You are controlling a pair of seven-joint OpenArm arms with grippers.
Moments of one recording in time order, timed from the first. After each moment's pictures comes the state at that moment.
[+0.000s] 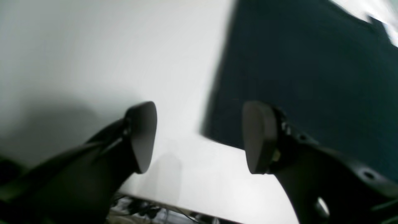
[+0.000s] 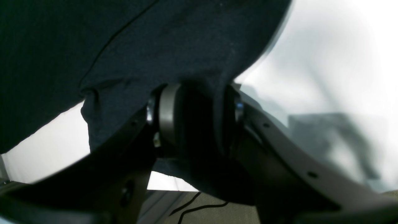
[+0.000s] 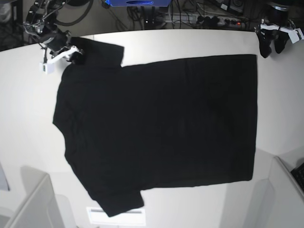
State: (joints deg) left arm 46.0 -11.2 -40.4 93.5 -46.2 -31.0 10.9; right arm -24.8 -0.4 32.4 97.3 36.1 21.6 -57.0
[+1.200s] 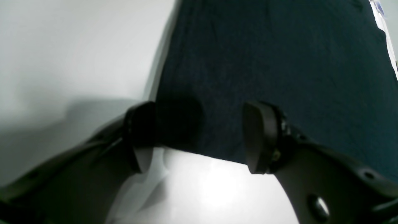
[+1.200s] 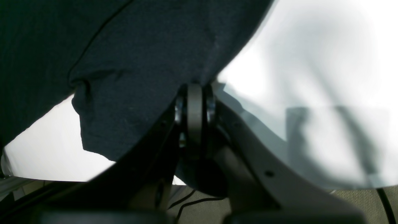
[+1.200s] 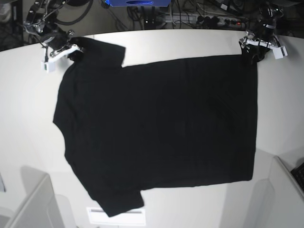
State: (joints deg) left arm 31.6 -7.2 -40.1 86.6 -46.2 -31.5 28.7; right arm -25.1 -0.4 32.3 97.1 35.8 21.5 -57.8
